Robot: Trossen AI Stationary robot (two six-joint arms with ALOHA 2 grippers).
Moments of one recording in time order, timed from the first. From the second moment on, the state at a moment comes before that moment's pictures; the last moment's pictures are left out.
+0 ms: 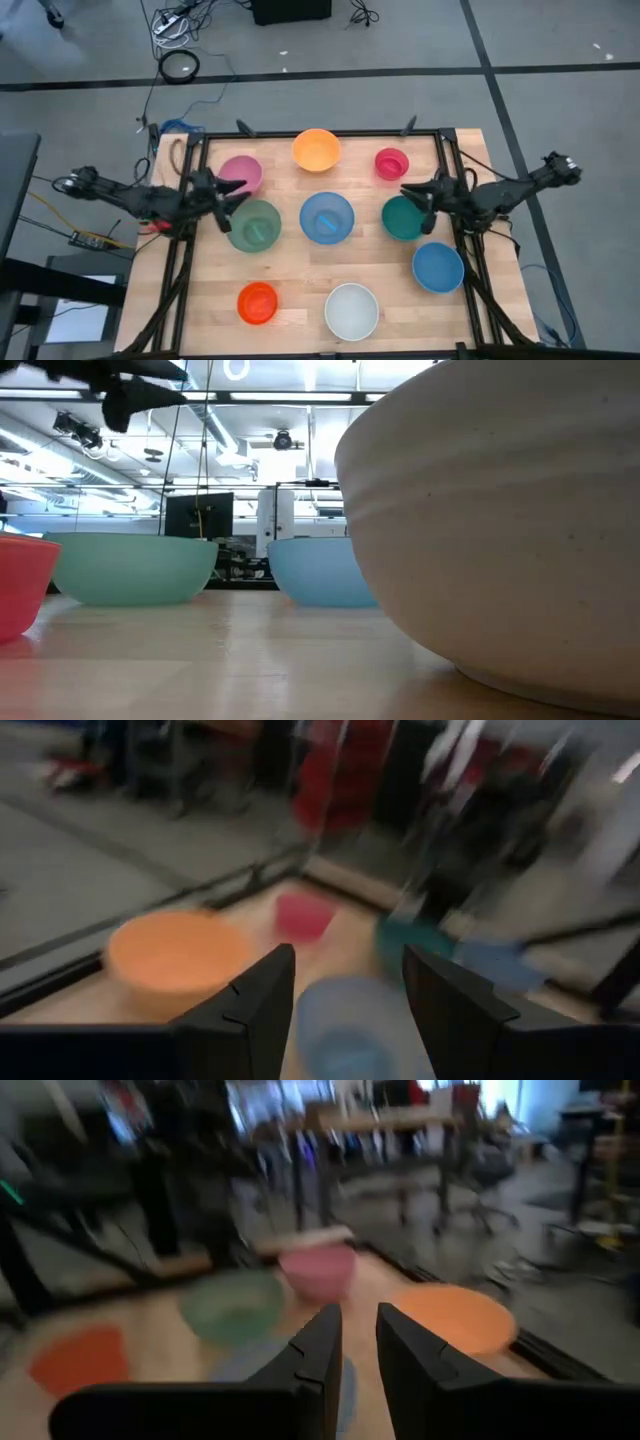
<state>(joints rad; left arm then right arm) -0.33 0.53 0.50 -0.12 -0.76 -0.37 0.41 0.52 0.47 -0.09 0.79 0.13</state>
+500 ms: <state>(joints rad) -0.33 1.12 0.98 -0.71 -0.87 -0.51 0.20 1.18 1.01 -0.66 0.60 0.62</state>
